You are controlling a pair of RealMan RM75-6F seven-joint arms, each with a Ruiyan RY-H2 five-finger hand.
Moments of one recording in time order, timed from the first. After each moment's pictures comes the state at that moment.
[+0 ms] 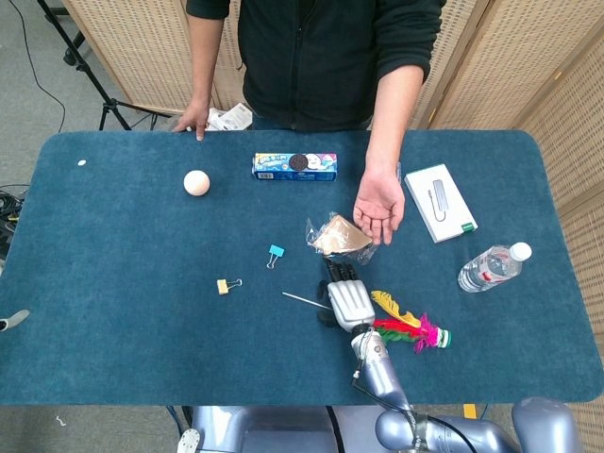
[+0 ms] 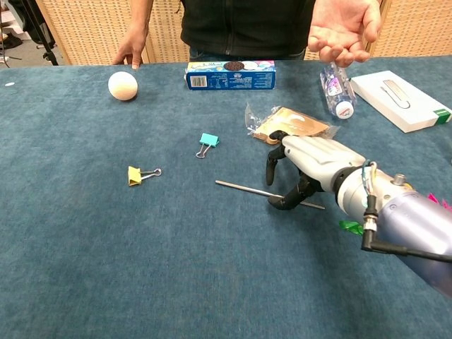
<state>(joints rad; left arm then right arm) -0.16 -0.93 -0.05 -1.49 1.48 1.35 -0.47 0.62 -1.91 0.23 -1.46 -0.93 1.11 -0.63</state>
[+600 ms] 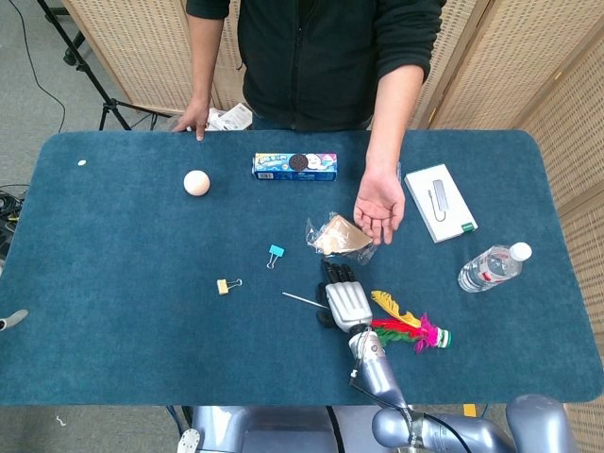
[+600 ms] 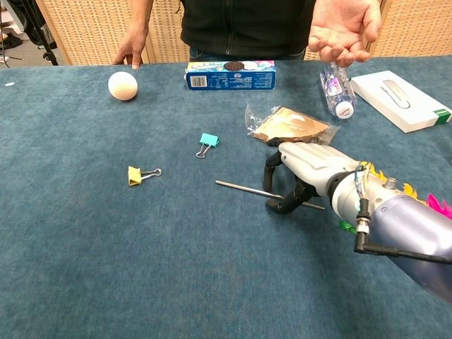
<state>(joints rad) -0.16 -0.92 -0.05 -1.49 1.48 1.35 -0.49 0.64 -1.92 0.23 -1.44 -0.89 1.09 -0.63</state>
